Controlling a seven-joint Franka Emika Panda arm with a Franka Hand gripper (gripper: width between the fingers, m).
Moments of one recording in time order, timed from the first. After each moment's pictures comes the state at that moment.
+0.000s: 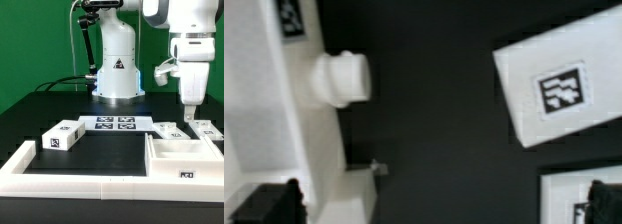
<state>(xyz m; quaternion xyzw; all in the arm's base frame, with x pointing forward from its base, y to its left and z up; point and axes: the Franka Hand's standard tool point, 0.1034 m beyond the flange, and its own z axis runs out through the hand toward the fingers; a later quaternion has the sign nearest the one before) 0.460 0.140 0.078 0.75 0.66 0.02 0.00</state>
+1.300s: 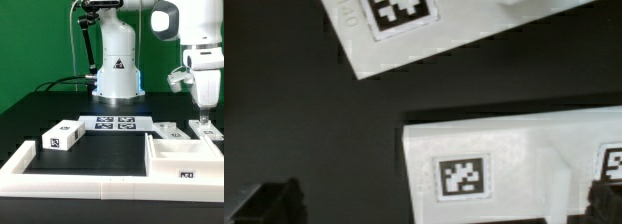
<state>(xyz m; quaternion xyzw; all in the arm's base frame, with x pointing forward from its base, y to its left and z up) 0.402 0.178 0.051 0.74 0.68 0.04 -0.02</state>
